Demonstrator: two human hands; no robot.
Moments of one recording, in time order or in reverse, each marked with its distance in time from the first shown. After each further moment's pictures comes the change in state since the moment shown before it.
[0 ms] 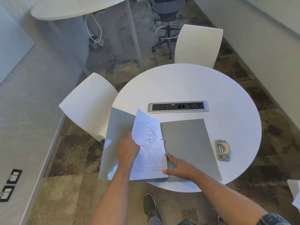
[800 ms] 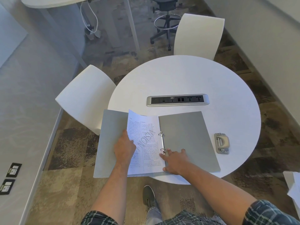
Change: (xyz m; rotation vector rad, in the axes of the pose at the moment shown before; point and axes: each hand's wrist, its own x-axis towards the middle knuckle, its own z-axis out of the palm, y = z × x) left_hand 0.001 -0.033 0.023 -0.014 0.042 -0.041; right_hand 0.006 -0.032 0.008 -0.922 0.003 0.000
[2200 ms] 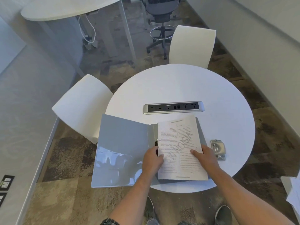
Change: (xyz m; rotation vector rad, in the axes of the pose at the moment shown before) left_hand -0.053 0.063 0.075 -0.272 -0.390 0.046; right_hand -0.045 0.110 0.024 1.389 0.582 0.426
